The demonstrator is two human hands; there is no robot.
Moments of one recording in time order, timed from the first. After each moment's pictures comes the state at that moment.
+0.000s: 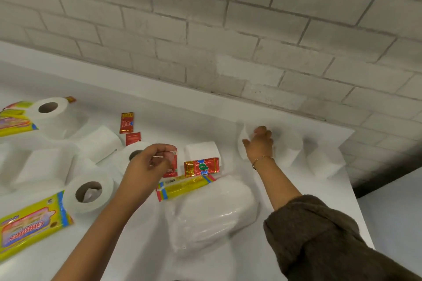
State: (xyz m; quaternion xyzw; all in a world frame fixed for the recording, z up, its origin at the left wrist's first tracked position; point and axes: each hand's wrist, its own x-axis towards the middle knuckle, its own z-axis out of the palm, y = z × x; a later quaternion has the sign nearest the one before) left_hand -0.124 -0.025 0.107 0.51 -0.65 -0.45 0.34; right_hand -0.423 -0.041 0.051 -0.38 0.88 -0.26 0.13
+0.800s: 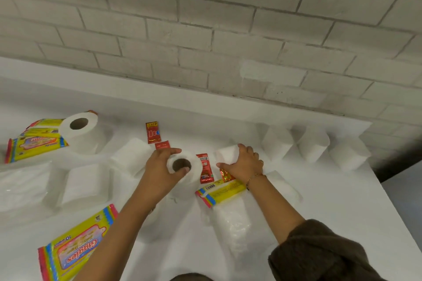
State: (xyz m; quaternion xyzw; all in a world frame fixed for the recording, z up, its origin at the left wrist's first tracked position) left_hand -0.046 -0.099 0.069 0.53 -0.73 -0.36 0.24; right_hand -0.285 -0.058 0.020 -0.44 0.88 -0.12 0.16
